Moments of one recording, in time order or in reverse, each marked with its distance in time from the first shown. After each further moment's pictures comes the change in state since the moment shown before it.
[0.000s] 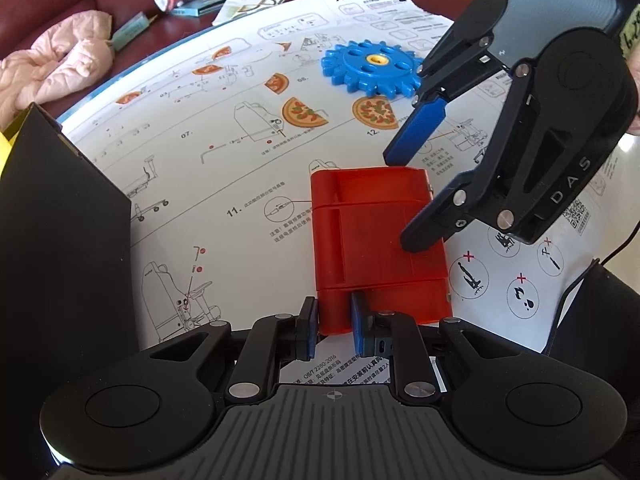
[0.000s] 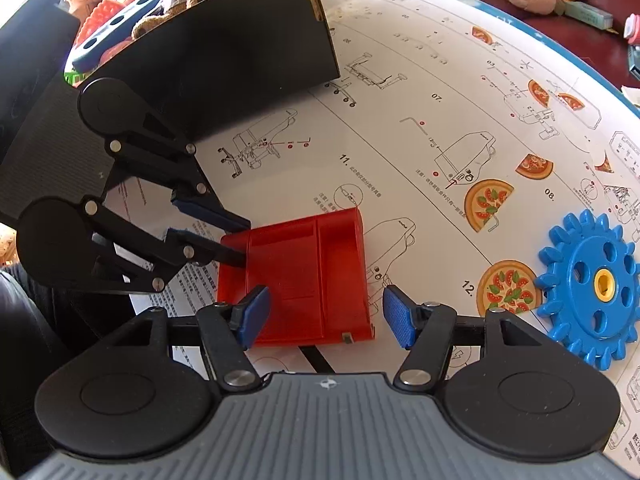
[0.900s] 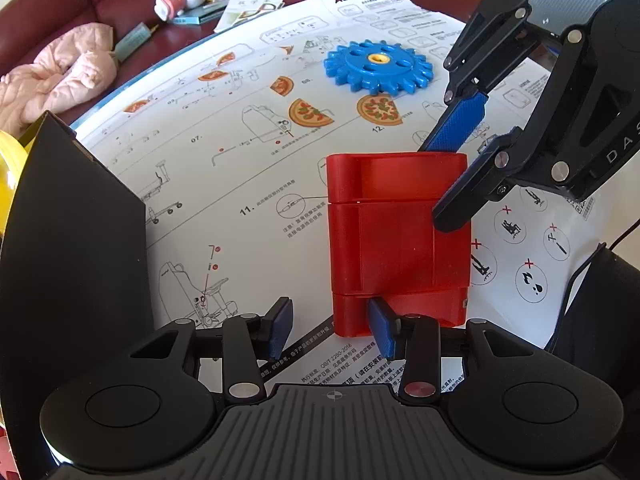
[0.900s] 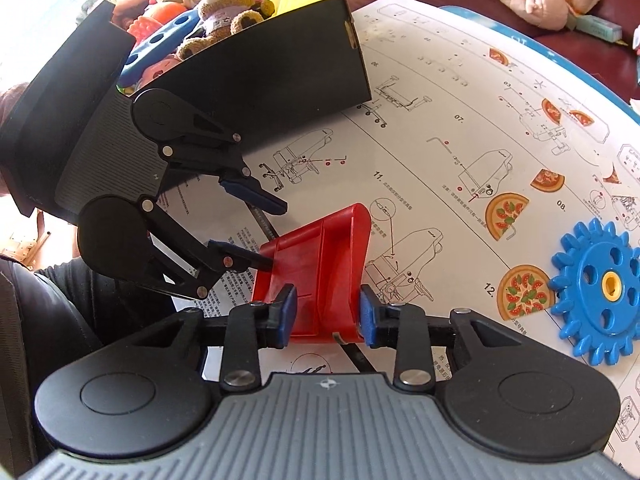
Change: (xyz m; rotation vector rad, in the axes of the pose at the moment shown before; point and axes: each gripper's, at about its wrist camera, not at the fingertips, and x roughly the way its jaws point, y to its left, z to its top) left arm -0.005 0.002 -0.006 0.034 -0.003 0.037; right arm -0.024 0.021 -0.004 -0.032 -0.049 0.056
